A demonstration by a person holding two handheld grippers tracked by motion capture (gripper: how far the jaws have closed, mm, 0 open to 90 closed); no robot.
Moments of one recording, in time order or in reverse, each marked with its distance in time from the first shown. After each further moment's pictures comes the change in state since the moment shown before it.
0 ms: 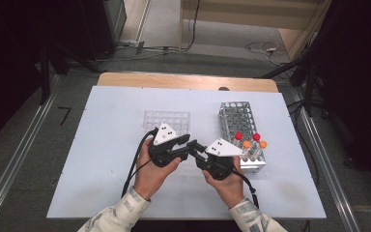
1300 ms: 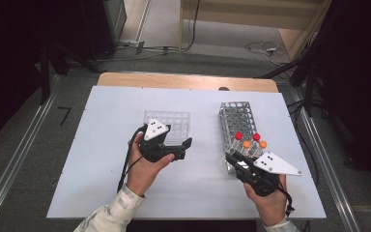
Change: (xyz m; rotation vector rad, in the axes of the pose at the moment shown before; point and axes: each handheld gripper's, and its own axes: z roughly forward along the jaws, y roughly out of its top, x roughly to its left) left arm 0.018 0.001 -0.008 -0.040 0.101 -0.050; right arm -0.034 -0.018 -0.099 -0.078 -0.086 0.054
